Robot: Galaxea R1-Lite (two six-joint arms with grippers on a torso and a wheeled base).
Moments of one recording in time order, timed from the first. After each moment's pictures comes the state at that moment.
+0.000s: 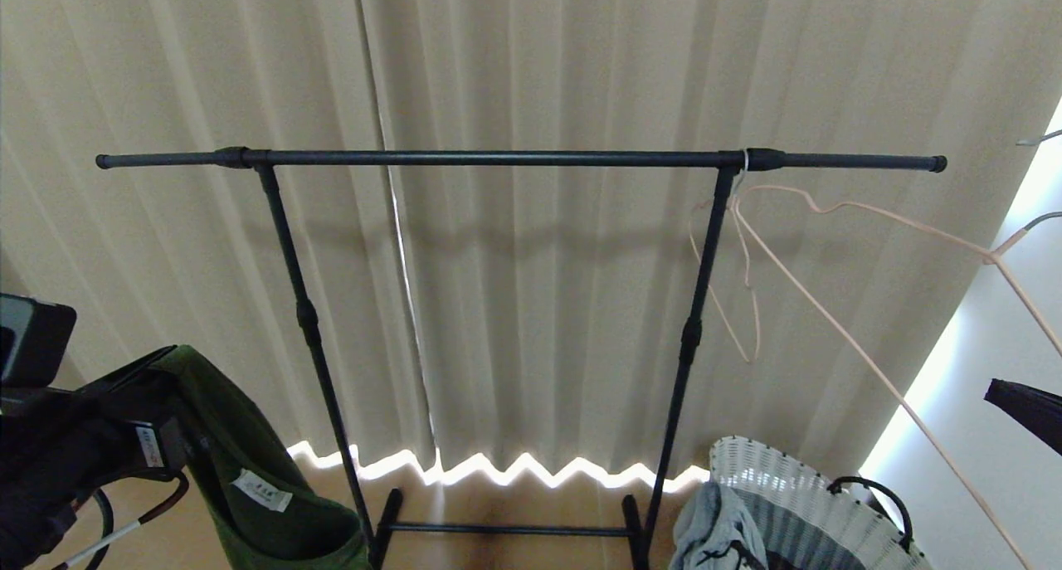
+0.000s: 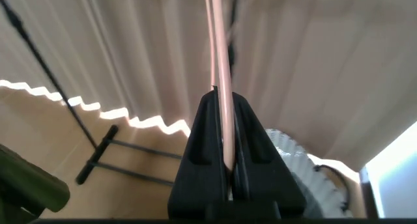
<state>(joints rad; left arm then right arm) -0.27 1.14 -0.25 -0.79 0.30 0.20 0.12 0.86 -0.37 -0.29 0.09 0.06</state>
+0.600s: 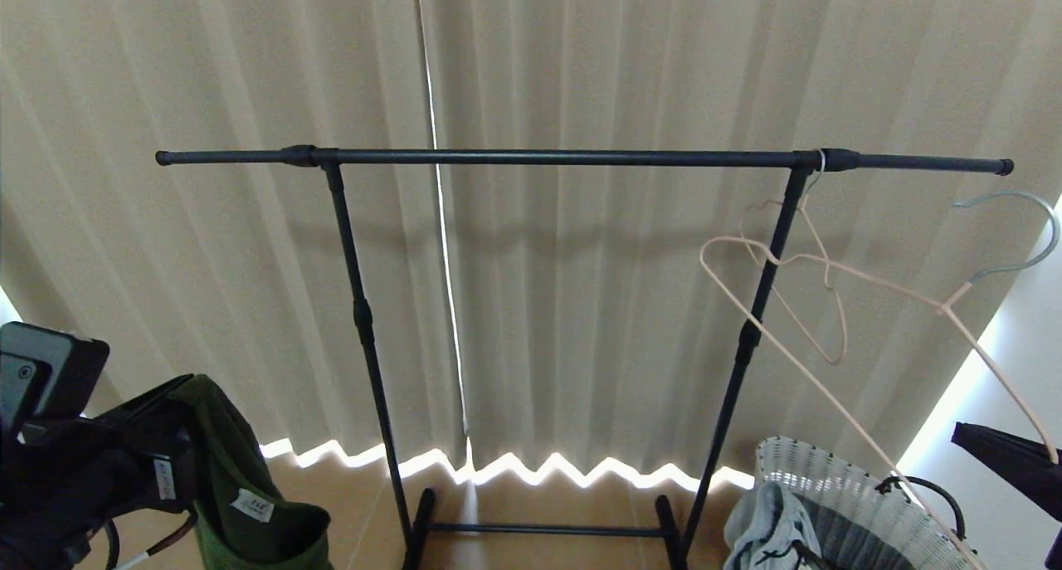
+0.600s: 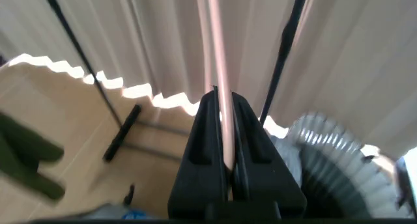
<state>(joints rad) -0.31 1.16 -0.19 -0.79 0.30 0.23 0.12 0.88 -0.29 -0.29 0.13 0.06</state>
